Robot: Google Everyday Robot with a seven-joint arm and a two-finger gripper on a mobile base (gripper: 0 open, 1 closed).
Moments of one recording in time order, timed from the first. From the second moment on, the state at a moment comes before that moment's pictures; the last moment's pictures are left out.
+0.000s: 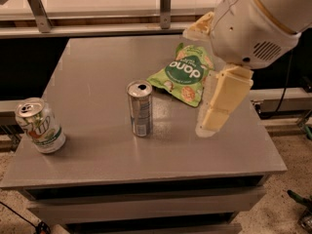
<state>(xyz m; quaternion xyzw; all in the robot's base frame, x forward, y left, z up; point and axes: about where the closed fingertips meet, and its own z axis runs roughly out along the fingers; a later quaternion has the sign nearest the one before) 0.416 -0.064 1.009 -0.71 0.65 0.04 0.27</state>
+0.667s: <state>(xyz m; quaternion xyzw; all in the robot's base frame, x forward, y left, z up) 0.432 -0.050 1.014 -0.71 0.63 0.06 0.30</state>
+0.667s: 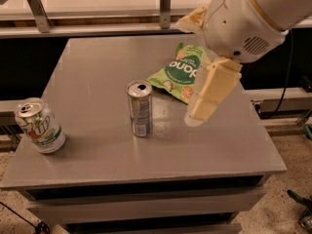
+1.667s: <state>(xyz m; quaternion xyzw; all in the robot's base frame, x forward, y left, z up) 0.491 0.014 0.972 -0.68 0.57 0.22 0.40</state>
